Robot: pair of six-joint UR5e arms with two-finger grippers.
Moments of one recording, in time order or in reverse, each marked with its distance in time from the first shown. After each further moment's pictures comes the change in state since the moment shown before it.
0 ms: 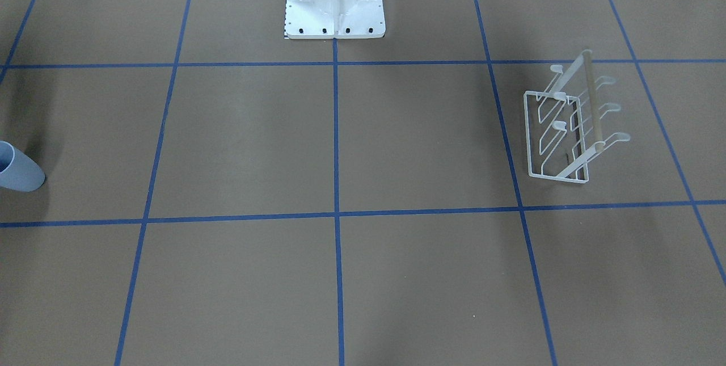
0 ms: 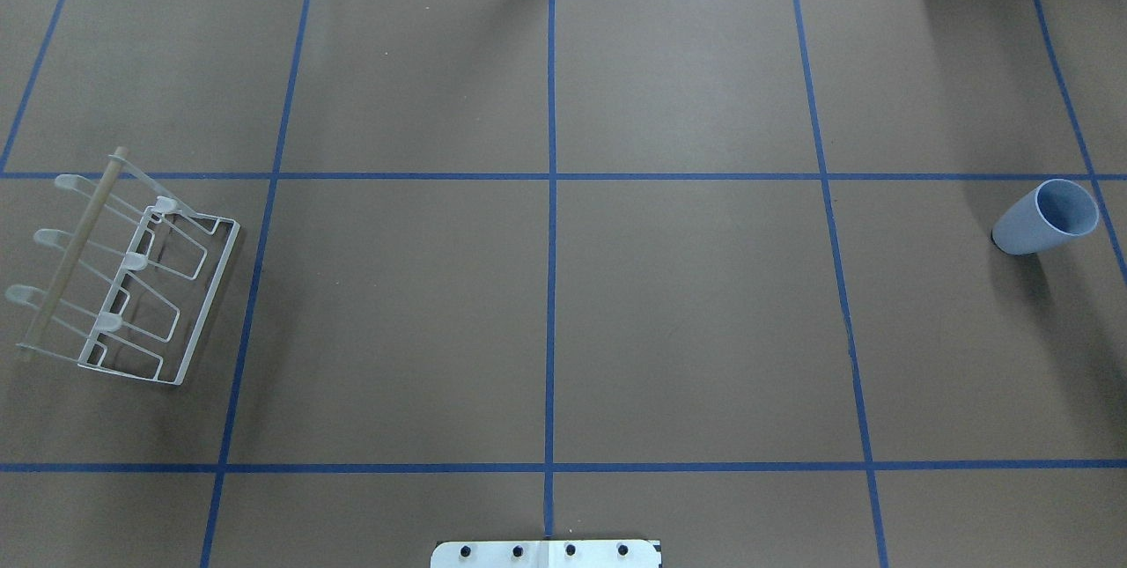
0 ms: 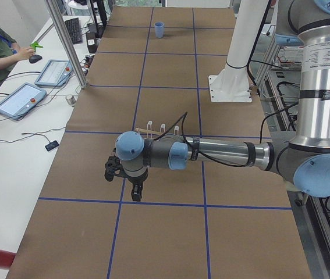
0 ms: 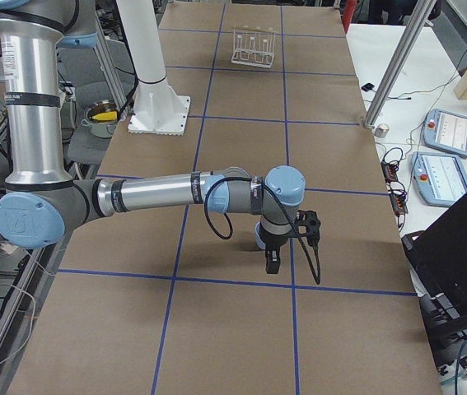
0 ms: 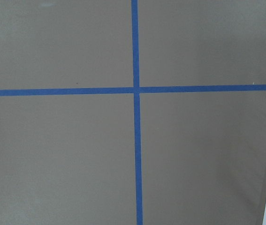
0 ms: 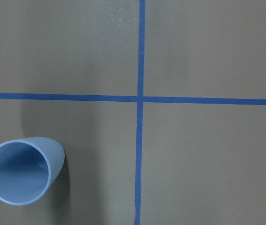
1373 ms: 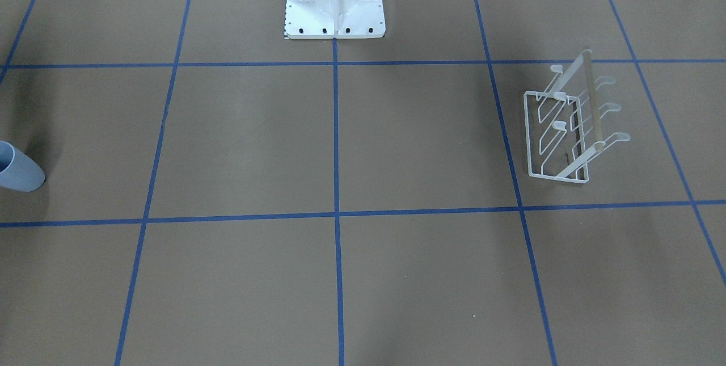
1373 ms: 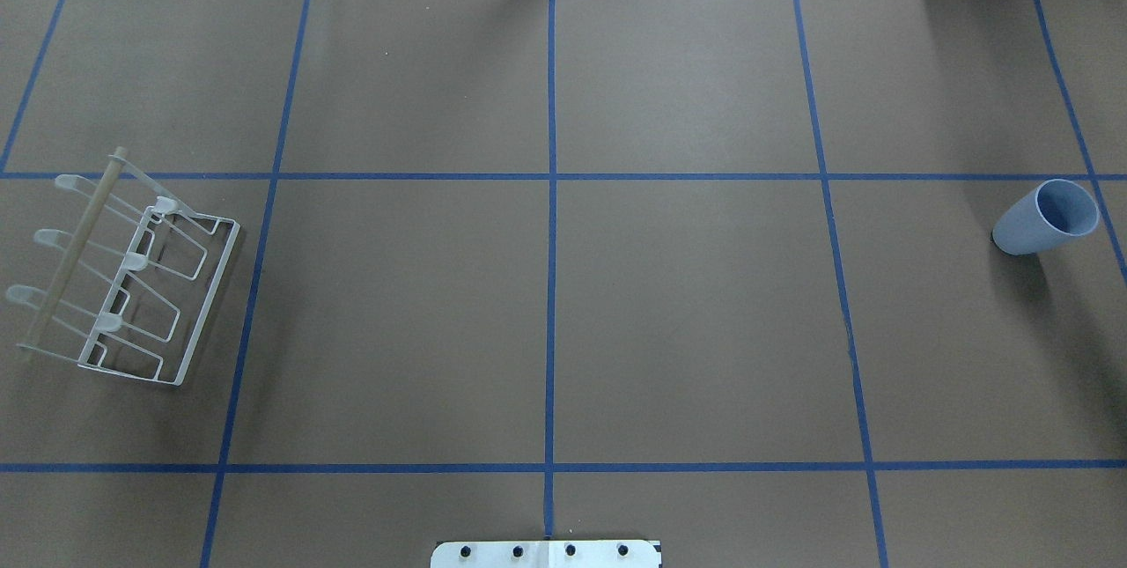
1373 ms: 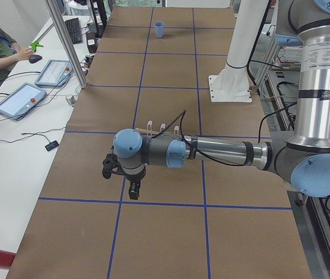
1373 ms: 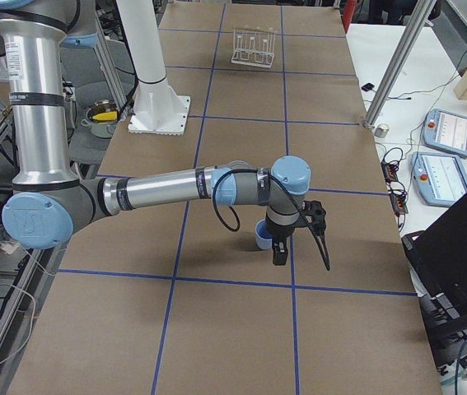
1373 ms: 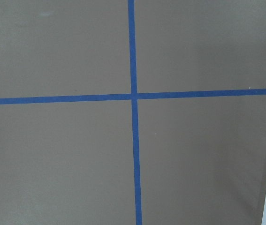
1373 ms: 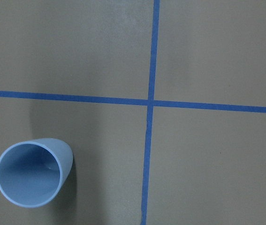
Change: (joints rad) left arm -0.001 -0.017 0.003 0.001 0.004 0.005; right arm -0.019 0.045 0.007 0.003 -0.005 -0.003
